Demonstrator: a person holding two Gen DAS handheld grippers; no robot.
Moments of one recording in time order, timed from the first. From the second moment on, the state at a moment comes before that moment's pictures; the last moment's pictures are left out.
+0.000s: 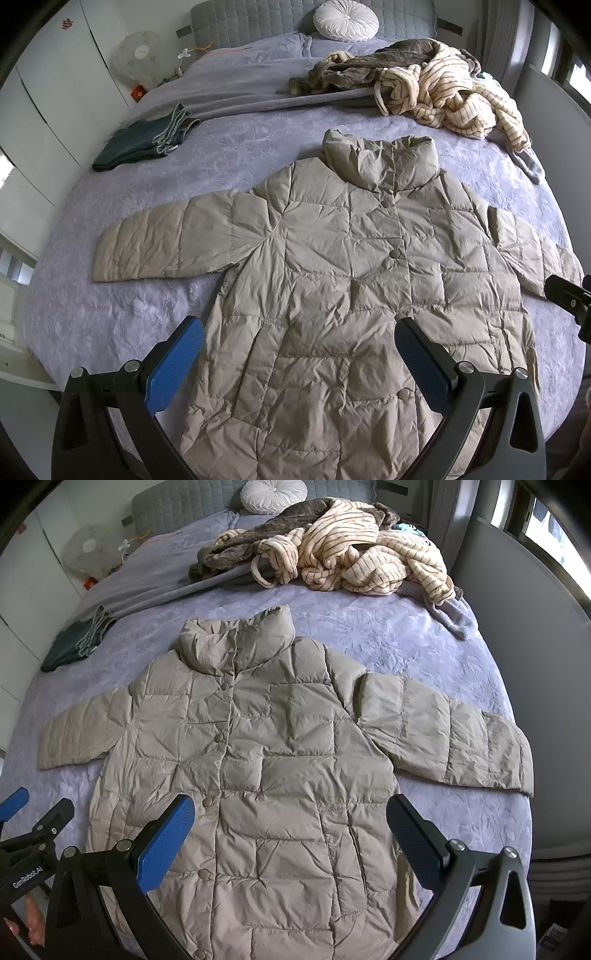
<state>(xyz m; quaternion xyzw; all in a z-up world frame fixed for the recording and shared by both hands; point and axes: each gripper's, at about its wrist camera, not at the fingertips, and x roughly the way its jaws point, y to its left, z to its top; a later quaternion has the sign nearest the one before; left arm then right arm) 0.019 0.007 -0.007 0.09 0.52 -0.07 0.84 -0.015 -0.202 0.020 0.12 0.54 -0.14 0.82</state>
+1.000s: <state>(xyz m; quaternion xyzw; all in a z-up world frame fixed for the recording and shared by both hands) 0.020 0.011 -0.010 0.09 0.53 -0.07 0.84 -0.014 -0.202 0.021 0.12 0.54 -0.14 0.82</state>
